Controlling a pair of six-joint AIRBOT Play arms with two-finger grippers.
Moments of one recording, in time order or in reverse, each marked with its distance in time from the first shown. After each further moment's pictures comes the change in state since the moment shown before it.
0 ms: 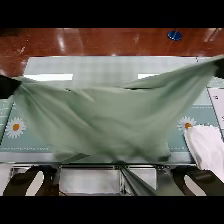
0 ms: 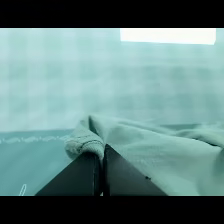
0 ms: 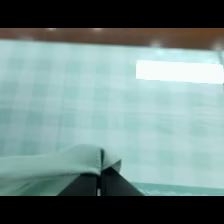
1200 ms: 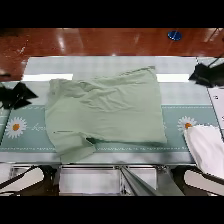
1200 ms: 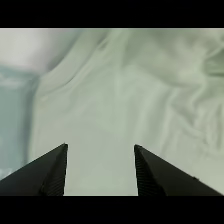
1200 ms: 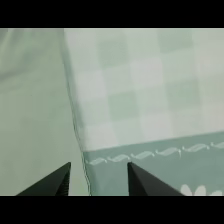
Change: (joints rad) left arm 0.377 -0.557 -0.060 -0.169 -0.086 0.023; right arm -0.426 -0.468 -0.038 0.354 0.068 -0.106
